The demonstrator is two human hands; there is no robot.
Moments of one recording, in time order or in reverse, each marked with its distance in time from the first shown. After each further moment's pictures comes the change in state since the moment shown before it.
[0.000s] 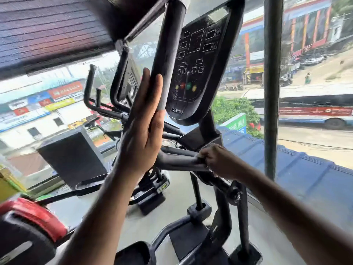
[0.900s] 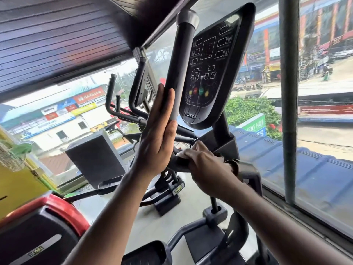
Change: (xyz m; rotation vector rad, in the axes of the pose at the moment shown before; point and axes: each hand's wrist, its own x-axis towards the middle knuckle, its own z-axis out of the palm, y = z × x) left_hand 0.001 0.007 -0.007 -0.014 -0.078 -0.026; right_hand -0.037 -0.099 -0.002 0.062 0.128 -0.127
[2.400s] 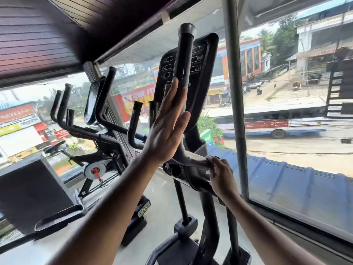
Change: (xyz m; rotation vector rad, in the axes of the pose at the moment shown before) left_hand 0.004 -0.035 0.003 -0.309 -0.055 0.224; right_hand -0.023 0.095 0.095 0.029 0.653 0.423
